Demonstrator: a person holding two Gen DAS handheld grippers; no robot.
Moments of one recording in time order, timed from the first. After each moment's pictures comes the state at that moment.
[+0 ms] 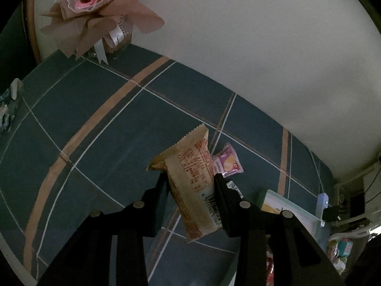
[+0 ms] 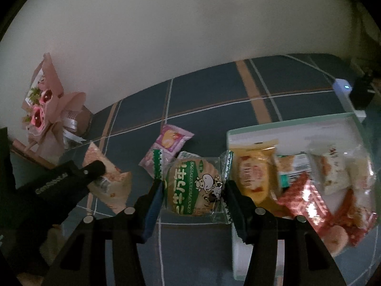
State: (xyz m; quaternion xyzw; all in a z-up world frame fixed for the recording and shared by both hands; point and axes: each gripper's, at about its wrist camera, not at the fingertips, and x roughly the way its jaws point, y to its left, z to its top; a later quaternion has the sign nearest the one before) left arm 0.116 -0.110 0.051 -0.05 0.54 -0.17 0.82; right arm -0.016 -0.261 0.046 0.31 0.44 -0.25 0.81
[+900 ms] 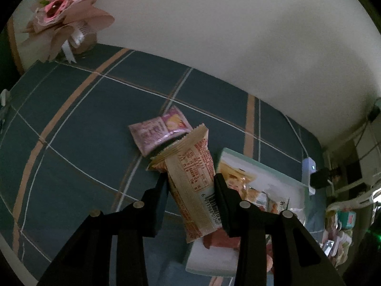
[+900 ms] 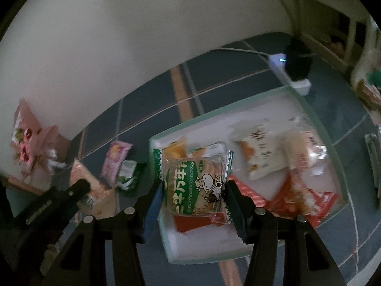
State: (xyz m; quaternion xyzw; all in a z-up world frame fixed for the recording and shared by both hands) left arm 0.035 -0.188 0.063 0.00 0.54 -0.23 0.81; right arm -0.123 -0.330 0.045 0.38 0.41 -0.32 0.76
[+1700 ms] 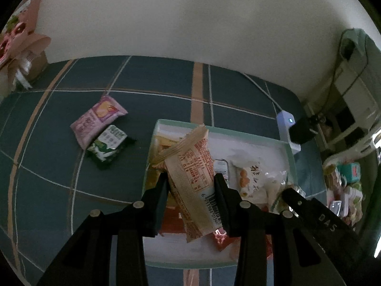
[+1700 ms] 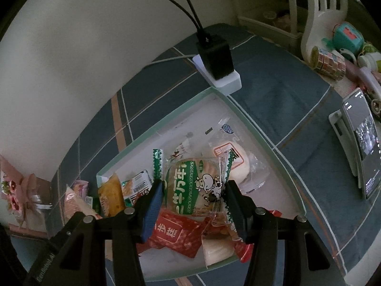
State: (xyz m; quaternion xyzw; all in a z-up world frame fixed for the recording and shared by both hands) left arm -0.031 -0.269 0.045 0.10 0.53 -0.32 0.78; right arm -0.192 -0.402 0.024 0.44 0.39 -0.40 0.70
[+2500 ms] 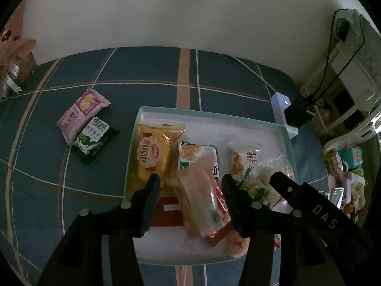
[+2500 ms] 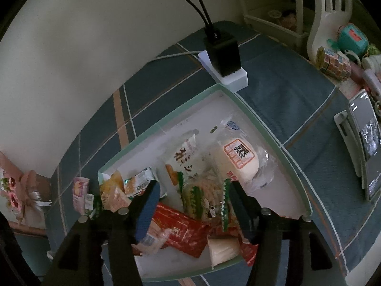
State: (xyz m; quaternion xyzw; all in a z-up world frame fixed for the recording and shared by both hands) left arm -0.043 -0.286 0.033 0.12 0.55 -0.33 0.76; right arm -0.183 -0.398 0.021 0.44 0.39 -0.40 0.70
